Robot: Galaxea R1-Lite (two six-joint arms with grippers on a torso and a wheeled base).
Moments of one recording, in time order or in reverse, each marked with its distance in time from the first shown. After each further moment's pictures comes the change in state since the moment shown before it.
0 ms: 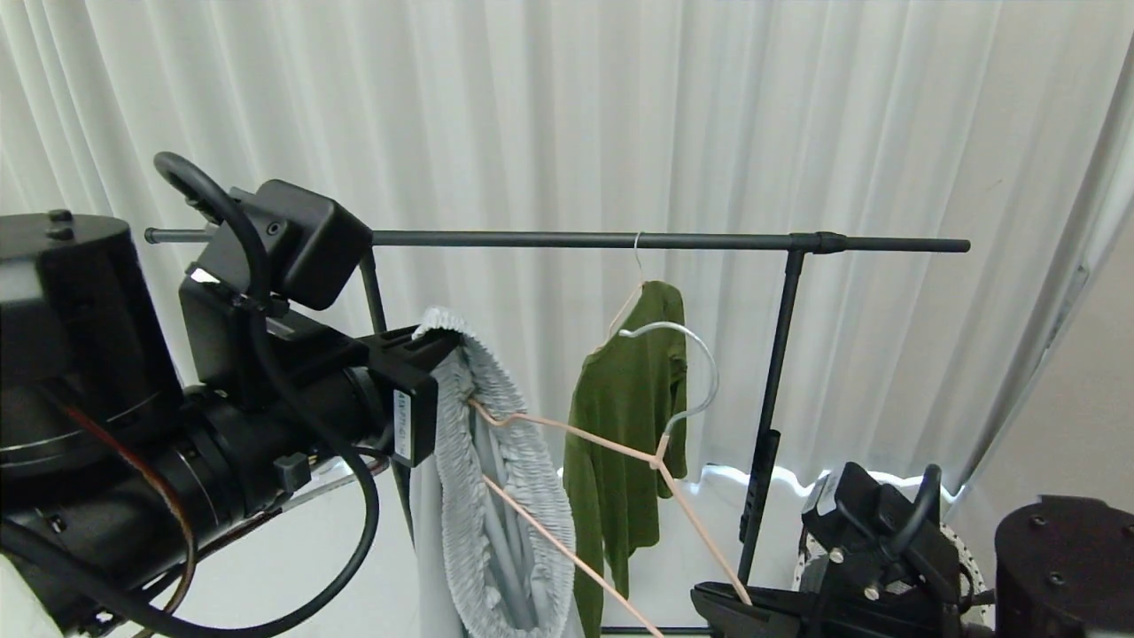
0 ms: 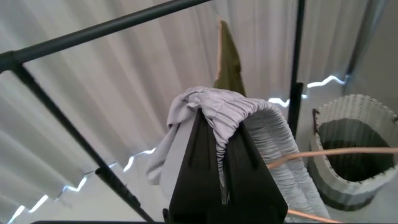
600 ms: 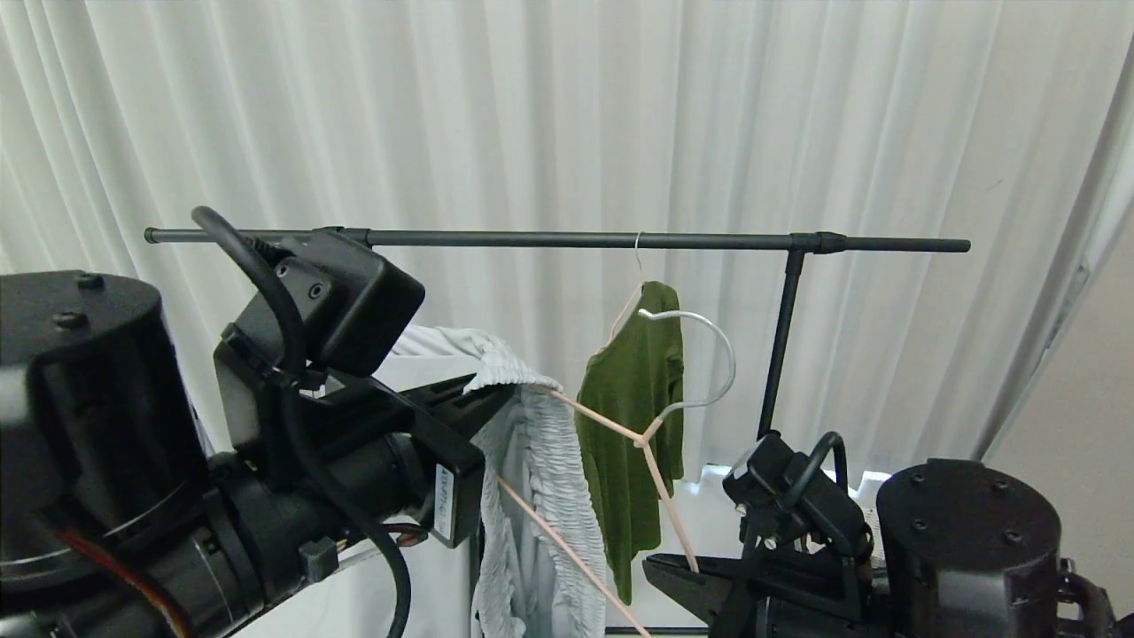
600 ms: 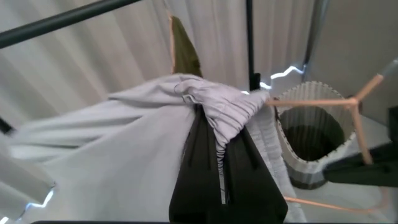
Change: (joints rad) left arm -0.161 0.003 0.041 -0.003 0.004 -0.053; right arm -0.010 0.130 -0.129 0.007 0.006 0.000
